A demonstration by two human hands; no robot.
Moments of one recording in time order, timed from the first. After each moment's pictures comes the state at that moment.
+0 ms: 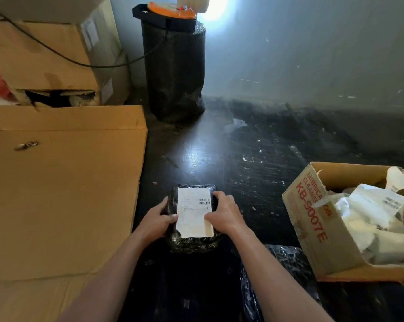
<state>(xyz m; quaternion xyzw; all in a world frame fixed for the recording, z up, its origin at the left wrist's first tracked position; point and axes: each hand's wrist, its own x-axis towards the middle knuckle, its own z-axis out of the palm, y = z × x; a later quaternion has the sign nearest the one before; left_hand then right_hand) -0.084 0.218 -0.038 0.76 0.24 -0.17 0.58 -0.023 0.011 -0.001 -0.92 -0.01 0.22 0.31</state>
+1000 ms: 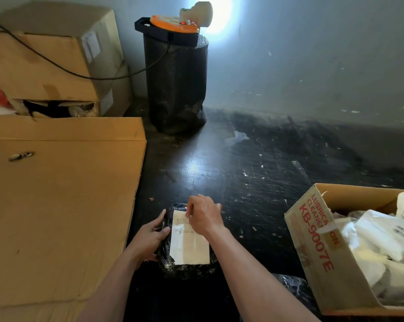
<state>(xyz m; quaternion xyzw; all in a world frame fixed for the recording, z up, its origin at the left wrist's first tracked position) -0.067 0.215 -0.034 0.68 0.31 -0.16 0.64 0.021 0.067 0.005 -0.95 -0.18 0.12 0.22</state>
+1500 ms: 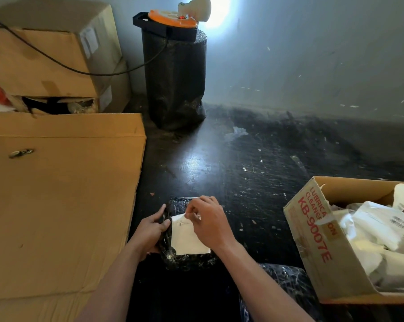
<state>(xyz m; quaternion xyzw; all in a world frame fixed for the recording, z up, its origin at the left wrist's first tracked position) -0.065 0.213 -0.037 0.69 0.33 -0.14 0.63 -0.021 0.040 0.002 -0.91 -0.25 0.01 0.34</state>
